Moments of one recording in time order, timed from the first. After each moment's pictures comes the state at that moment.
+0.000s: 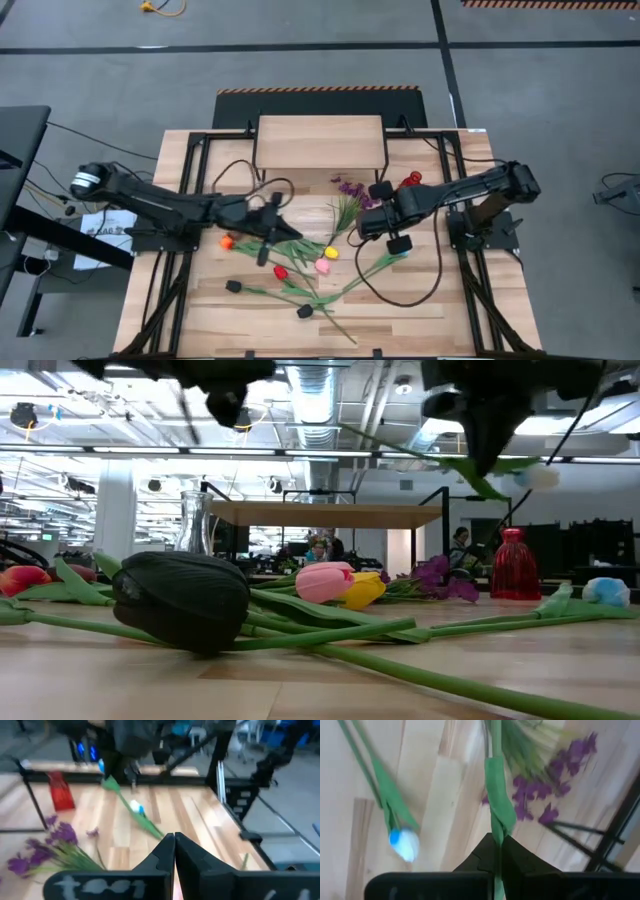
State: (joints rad) left arm -0.17 1.19 0.68 0.27 0.01 -0.12; right arm 0.22 1.62 1.40 -1.32 0.27 -0.16
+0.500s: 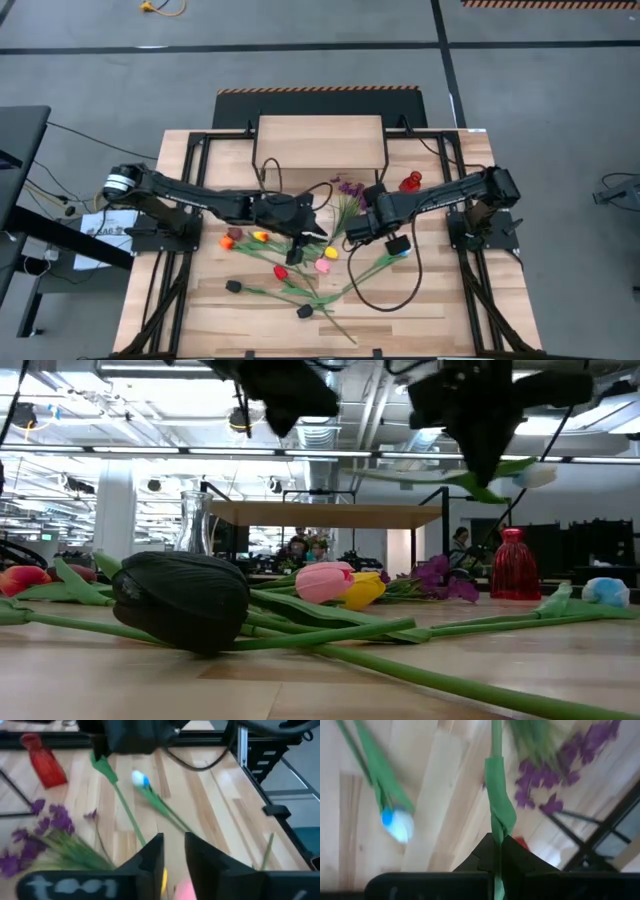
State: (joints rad) left arm -0.12 1.52 1.05 -0.03 0.06 -0.05; right arm 0.22 1.78 1.52 -1.50 0.29 -0.18
